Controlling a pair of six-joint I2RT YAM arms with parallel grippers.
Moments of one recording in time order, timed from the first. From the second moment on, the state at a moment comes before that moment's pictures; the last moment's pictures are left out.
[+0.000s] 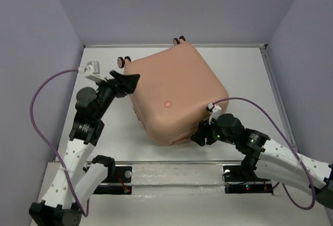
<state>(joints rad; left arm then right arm) -0.19 0.79 0.81 0.01 0.17 -0.71 0.93 0.73 0.51 -0.34 -0.05 0.57</state>
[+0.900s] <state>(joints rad) -0.39 0.37 0.44 -0.40 0.18 -0.83 0.83 0.95 0.35 0.22 0.07 0.48</state>
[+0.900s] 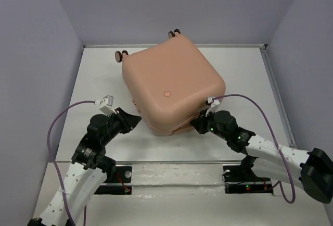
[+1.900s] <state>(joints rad) -0.81 1.10 0.34 0.10 -0.09 -0.90 1.25 1.23 0.60 0.14 0.30 0.48</state>
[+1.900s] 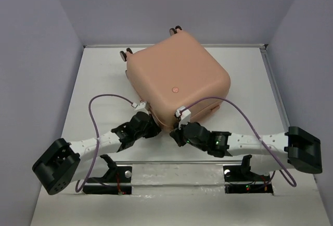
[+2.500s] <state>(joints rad) -0.31 0.84 0.57 -0.08 0.05 -0.72 1.32 1.36 0.50 0.57 0.63 0.61</state>
